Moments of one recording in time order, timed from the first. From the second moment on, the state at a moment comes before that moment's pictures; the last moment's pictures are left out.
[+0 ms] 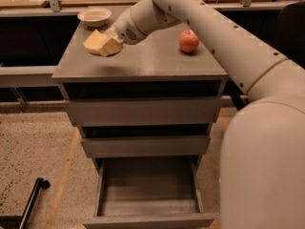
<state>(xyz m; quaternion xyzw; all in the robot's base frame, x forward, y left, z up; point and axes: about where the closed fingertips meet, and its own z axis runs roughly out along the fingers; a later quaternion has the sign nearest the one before) 0.709 0.140 0.918 -0.60 0.65 0.25 0.40</state>
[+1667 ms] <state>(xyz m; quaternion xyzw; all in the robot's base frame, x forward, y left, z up) 0.583 0.057 0.854 -0.57 0.68 0.32 0.33</state>
